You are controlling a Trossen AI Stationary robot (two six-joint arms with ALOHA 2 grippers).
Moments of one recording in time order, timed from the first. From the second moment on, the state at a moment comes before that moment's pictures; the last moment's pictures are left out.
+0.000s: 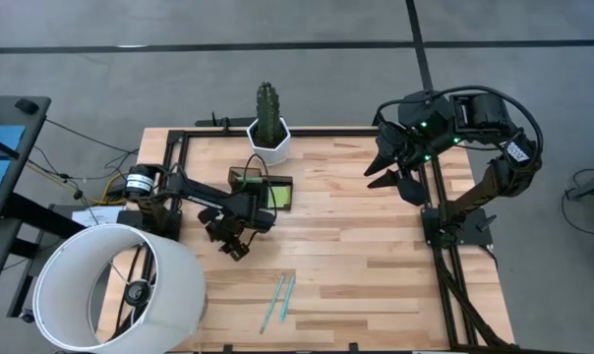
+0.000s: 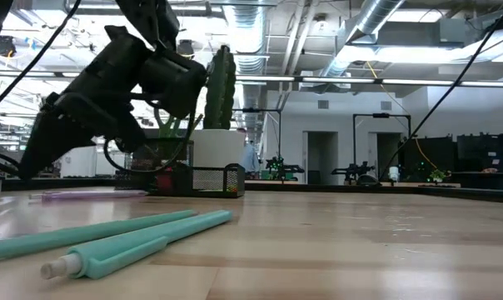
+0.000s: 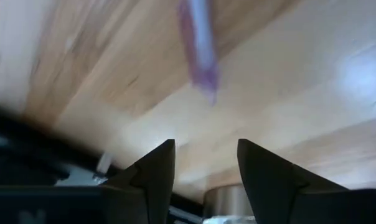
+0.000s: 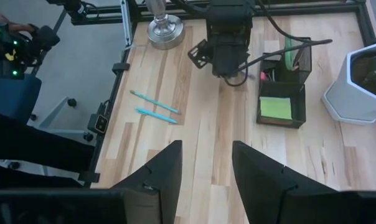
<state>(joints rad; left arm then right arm) -0.05 1.83 1.06 -1.25 0.30 -0.77 -0.07 1.49 2.20 -1.52 -0.28 -0.09</state>
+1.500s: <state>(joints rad) -0.04 1.83 0.98 -1.05 0.21 -0.81 -0.07 1.49 2.20 -1.50 -0.28 -0.09</state>
